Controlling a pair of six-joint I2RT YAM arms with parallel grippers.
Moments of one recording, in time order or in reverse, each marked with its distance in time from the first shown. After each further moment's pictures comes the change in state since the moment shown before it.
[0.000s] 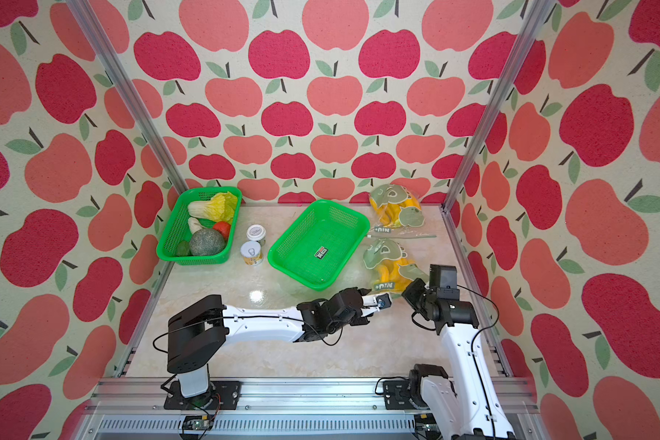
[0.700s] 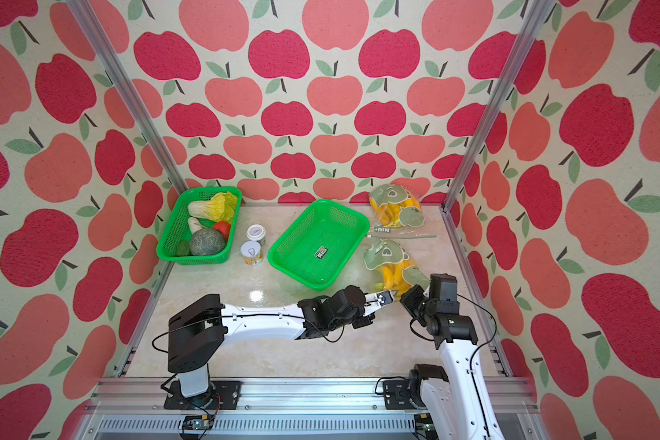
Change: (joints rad) left arm 0.000 0.002 0.048 -0.083 0.116 -0.143; right arm -0.001 -0.119 -0.108 0.060 -0.060 0.048
